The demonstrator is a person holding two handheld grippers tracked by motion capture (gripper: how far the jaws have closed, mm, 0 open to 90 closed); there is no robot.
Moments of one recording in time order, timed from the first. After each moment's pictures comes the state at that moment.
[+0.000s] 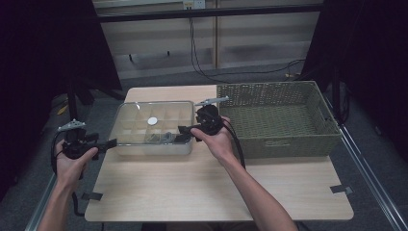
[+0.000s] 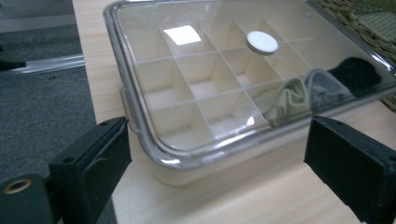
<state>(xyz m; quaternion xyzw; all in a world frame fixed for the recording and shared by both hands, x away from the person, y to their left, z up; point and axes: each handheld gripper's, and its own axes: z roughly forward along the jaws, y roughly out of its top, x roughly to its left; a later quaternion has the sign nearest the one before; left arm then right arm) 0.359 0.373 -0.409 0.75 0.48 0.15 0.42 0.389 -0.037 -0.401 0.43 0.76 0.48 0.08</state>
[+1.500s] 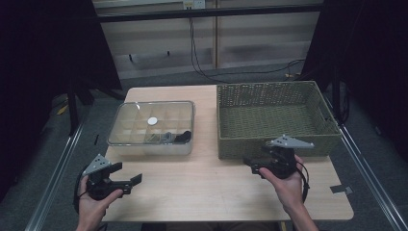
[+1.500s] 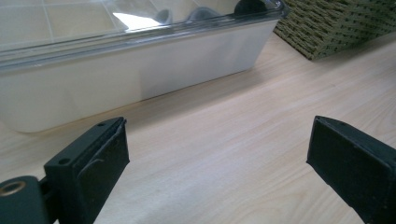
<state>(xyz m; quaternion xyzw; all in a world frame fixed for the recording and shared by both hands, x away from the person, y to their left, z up) 0.259 0.300 -0.444 0.77 0.43 0.14 0.45 0.247 -0.197 -0.422 0.50 0.71 0.47 0.17</state>
